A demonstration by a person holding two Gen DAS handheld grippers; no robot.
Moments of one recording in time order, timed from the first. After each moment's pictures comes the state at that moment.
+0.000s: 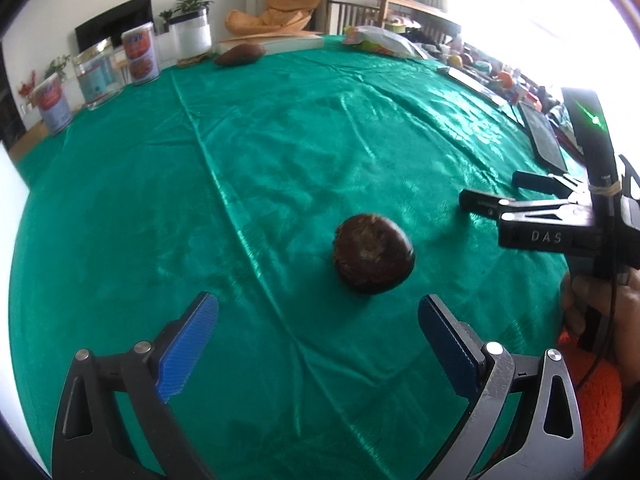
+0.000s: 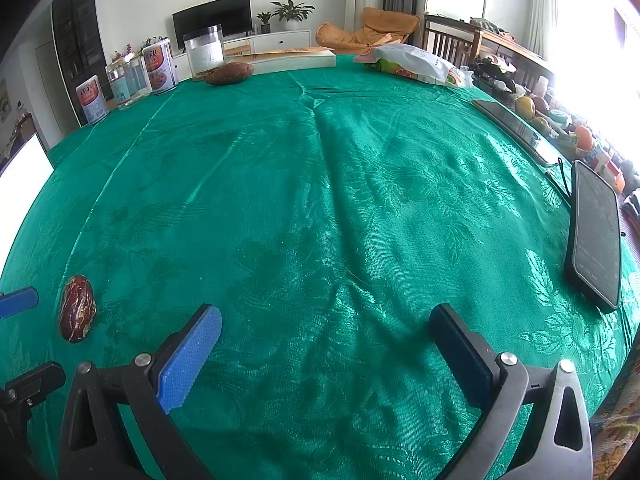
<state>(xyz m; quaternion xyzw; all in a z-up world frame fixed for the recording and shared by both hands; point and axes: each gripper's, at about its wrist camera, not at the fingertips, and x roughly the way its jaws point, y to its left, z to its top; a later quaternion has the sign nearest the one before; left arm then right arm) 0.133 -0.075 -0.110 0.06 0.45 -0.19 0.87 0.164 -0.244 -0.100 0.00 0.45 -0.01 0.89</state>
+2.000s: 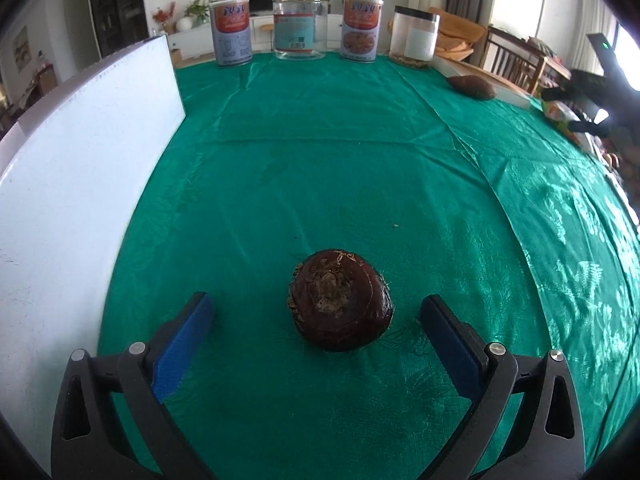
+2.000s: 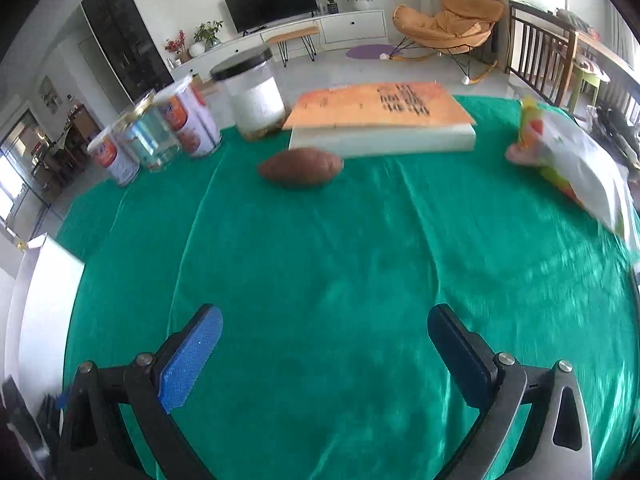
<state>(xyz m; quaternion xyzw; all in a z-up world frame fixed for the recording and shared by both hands) 0.204 0.091 -0.127 -0.05 0.45 0.05 0.89 0.477 -0.179 -0.037 0.06 0.48 0.14 0.86</state>
